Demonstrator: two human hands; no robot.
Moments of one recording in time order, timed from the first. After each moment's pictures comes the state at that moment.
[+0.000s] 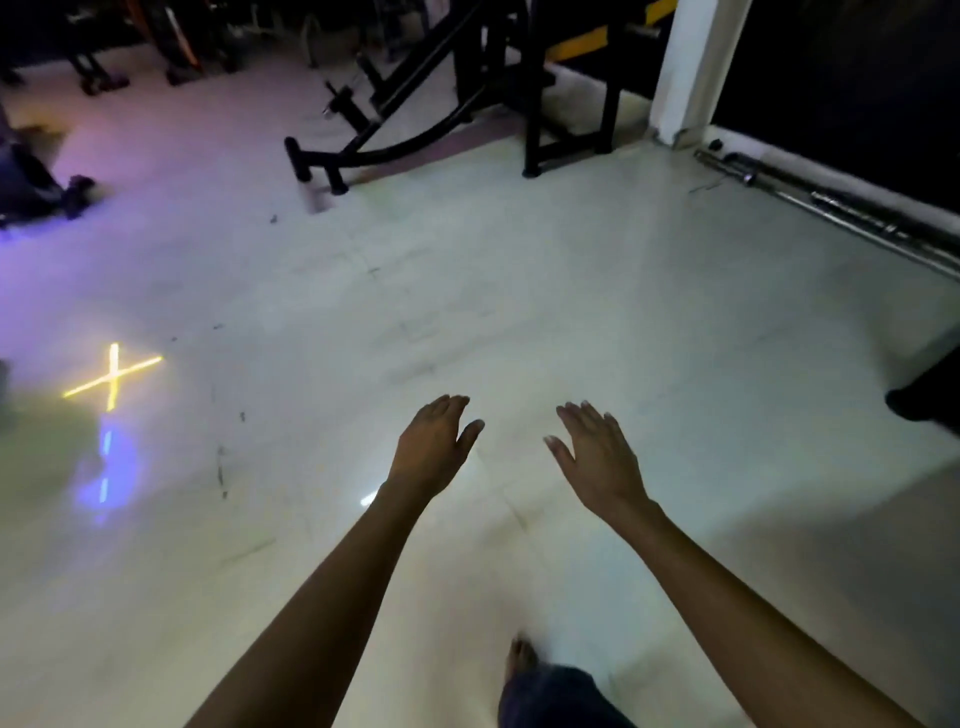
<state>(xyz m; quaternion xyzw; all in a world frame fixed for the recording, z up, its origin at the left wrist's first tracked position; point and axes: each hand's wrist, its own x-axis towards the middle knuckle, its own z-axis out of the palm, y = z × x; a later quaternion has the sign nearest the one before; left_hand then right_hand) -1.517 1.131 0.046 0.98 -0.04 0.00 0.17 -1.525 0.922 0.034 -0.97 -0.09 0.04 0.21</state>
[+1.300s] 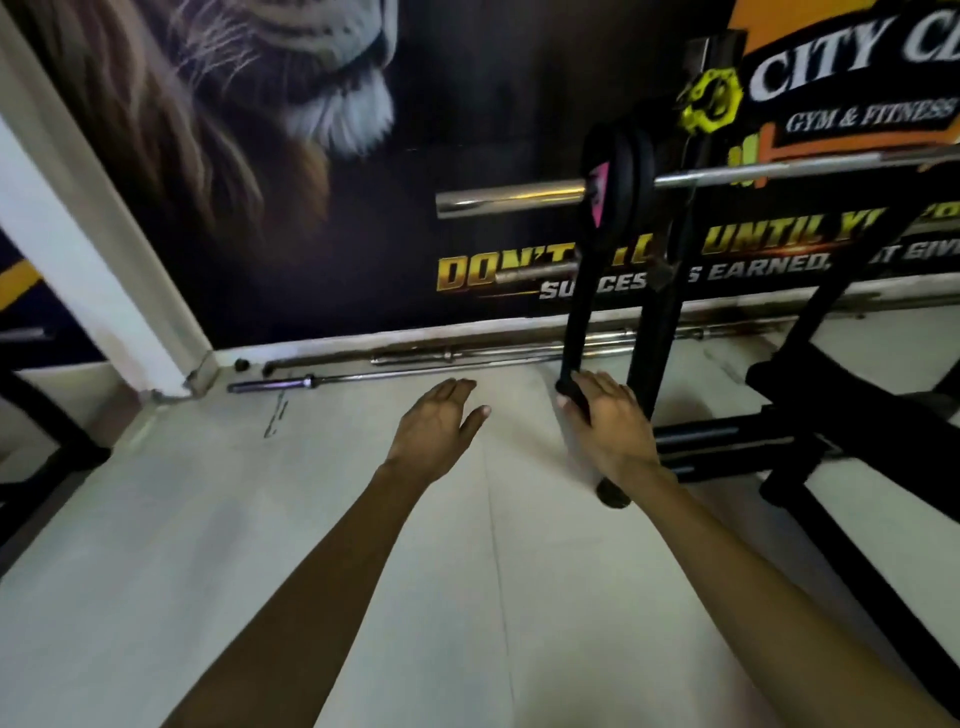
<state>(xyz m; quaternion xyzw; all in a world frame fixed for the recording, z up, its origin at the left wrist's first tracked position) -0.655 0.442 0.153 0.76 -0.62 0.00 0.19 -0.852 0.355 0.157 -0.85 0.46 -0.23 0.13</state>
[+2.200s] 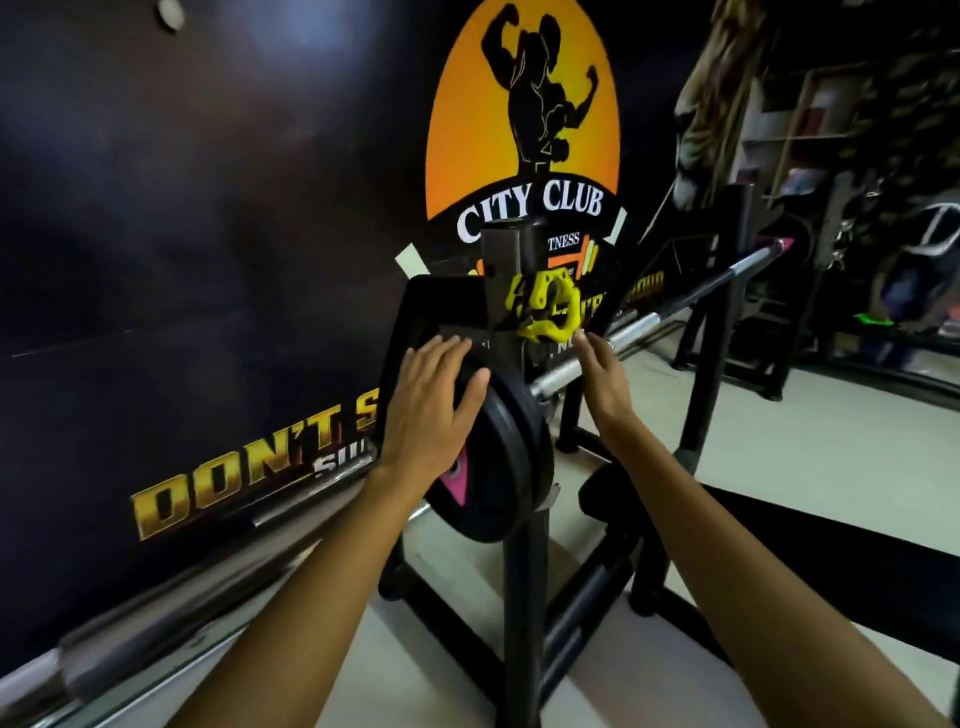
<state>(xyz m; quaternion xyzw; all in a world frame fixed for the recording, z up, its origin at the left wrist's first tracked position) -0.635 -0.093 0.291 0.43 -0.79 0.02 0.43 -0.832 -0.094 0.293 -0.48 0.56 -0.61 0.28</state>
